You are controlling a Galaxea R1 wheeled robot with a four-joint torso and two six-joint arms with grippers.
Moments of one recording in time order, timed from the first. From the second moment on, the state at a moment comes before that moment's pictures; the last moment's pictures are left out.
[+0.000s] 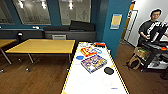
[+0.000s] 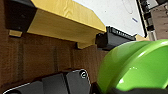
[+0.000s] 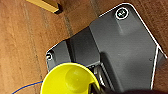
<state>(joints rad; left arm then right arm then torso) 0.89 2.14 -1.27 0.67 0.28 -0.97 -1.42 2.79 -2.30 -0.21 0.15 0.47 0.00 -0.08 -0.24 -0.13</state>
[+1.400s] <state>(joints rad) 1.44 2.45 -2.14 0.89 -0.32 -0.97 -1.49 2.89 -2.48 -0.29 0.16 0.47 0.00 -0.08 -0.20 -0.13</state>
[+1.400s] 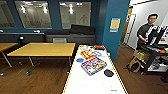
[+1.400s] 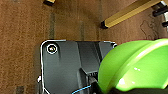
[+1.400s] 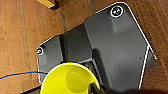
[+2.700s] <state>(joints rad) 1.53 2.67 -2.43 0.93 -0.42 -0.96 -1.50 2.96 -2.60 -0.32 0.16 0.47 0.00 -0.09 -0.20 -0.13</state>
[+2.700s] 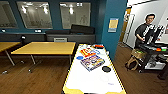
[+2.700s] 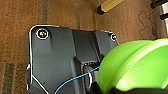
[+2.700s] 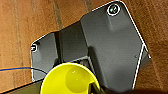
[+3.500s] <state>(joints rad) 1.54 2.79 -2.63 0.96 -0.41 -0.96 -1.52 2.99 -2.62 -0.34 0.15 0.47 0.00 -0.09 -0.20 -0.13</state>
